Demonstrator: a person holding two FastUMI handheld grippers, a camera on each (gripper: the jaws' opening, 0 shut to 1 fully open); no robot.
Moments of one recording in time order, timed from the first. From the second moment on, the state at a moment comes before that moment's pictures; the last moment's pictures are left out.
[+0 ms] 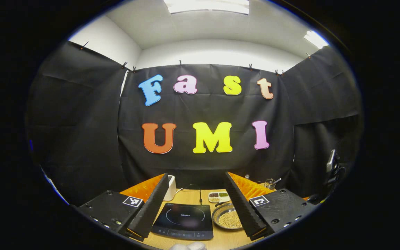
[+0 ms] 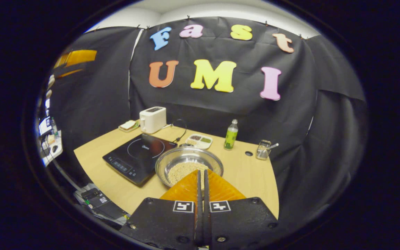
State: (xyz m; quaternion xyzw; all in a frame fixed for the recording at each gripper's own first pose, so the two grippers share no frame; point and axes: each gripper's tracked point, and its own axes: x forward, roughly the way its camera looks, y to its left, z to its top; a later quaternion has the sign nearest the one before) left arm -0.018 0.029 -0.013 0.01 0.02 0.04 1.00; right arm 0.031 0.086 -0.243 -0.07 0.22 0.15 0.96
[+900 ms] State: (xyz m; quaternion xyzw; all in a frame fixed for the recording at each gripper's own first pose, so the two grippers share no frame) left arm -0.027 0.036 -0.001 0.01 0.03 0.11 0.99; right arm 0.072 0.158 -0.420 -0.05 0.38 0.24 0.89
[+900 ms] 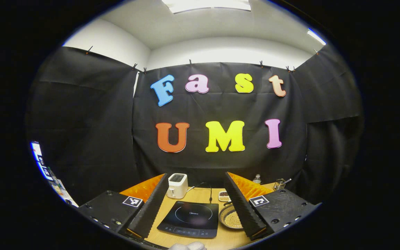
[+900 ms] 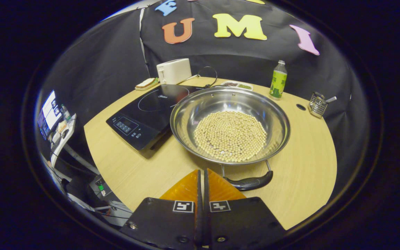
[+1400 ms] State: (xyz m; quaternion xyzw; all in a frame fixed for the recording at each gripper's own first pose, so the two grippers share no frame) left arm -0.019 0.033 -0.007 0.01 0.04 0.13 0.99; right arm 0.073 0.147 -0.425 -0.03 0.40 0.25 0.88
